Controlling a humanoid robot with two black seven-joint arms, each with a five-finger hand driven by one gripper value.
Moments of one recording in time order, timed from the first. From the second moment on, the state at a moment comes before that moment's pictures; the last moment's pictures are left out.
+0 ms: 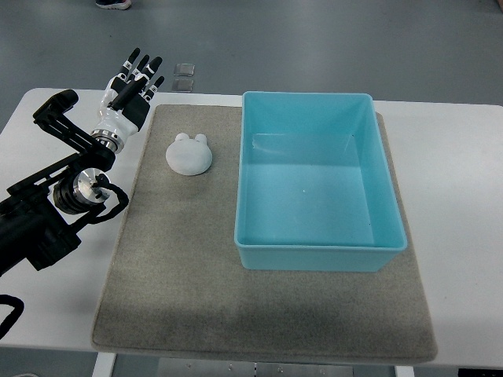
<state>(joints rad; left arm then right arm) -0.78 0.28 -0.60 -0.75 -0.20 -0.11 -0.48 0.03 0.00 0.07 0.13 -0.12 0.04 0.11</state>
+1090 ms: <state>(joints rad) -0.81 0.31 -0.58 -0.75 -0.18 -0.15 -0.48 0.03 0.00 0.07 0.13 -0.12 0.04 0.11</state>
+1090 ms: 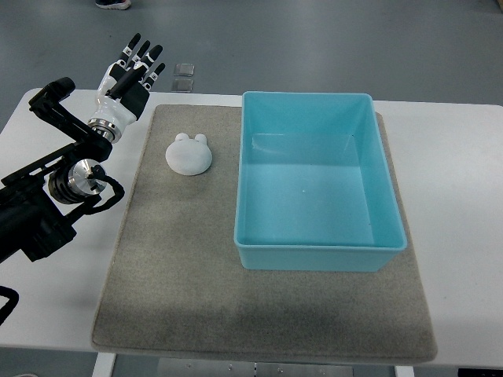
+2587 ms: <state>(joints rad) -0.81 0.34 -0.58 -0.74 -0.07 -0.22 -0.48 0.03 0.00 0.07 0.13 -0.12 0.04 0.11</state>
